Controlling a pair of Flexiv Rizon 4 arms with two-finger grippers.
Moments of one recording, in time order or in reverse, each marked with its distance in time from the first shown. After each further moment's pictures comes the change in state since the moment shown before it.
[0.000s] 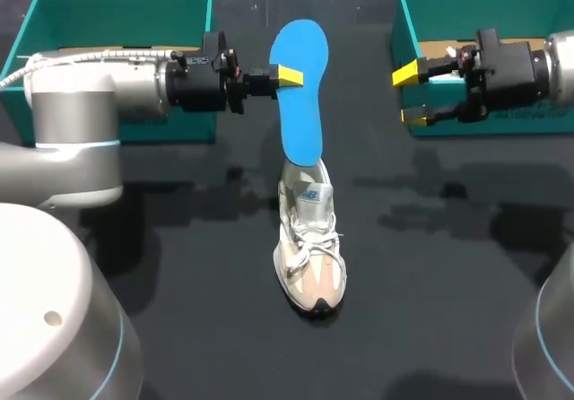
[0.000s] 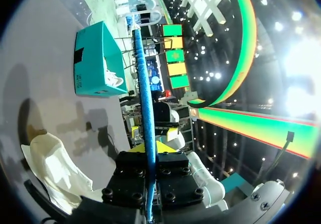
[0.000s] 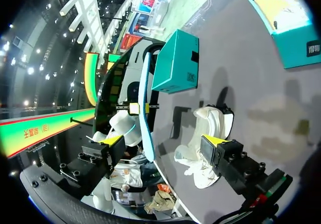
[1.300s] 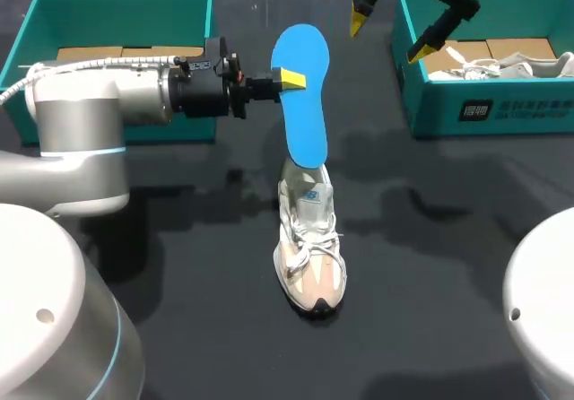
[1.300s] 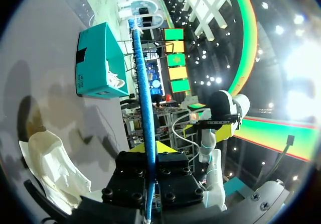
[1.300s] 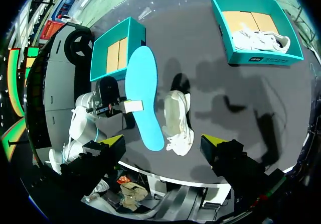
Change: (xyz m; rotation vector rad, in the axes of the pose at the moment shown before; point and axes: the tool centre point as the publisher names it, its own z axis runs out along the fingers) left arm -0.003 0.003 0.004 0.032 -0.003 -0.015; right arm 0.111 0.010 0.011 0.163 -0.788 0.157
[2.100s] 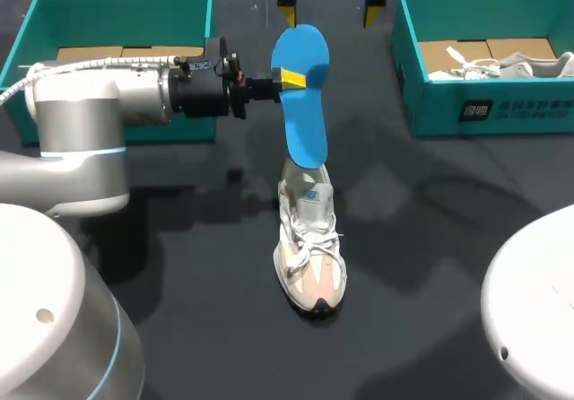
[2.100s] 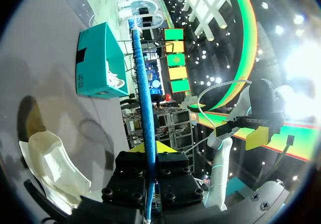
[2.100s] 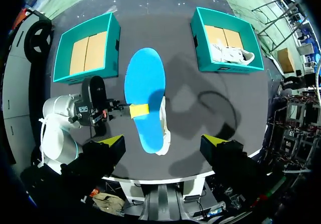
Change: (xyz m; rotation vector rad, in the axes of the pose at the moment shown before) left arm 0.000 0.000 0.000 0.000 0.000 0.000; right arm 0.072 0.003 0.007 -0.024 -0.484 0.011
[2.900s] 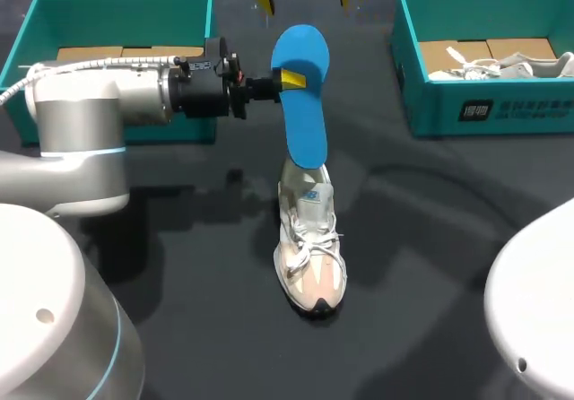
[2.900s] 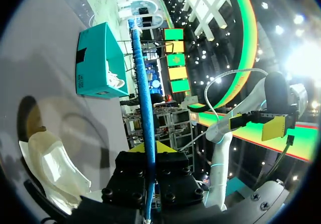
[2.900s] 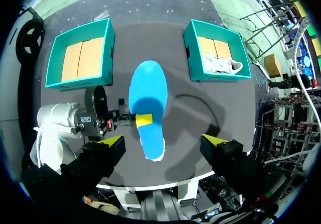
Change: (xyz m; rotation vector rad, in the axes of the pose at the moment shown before) left arm 0.000 0.000 0.000 0.000 0.000 0.000; right arm 0.018 0.015 -0.013 -0.061 -0.113 0.005
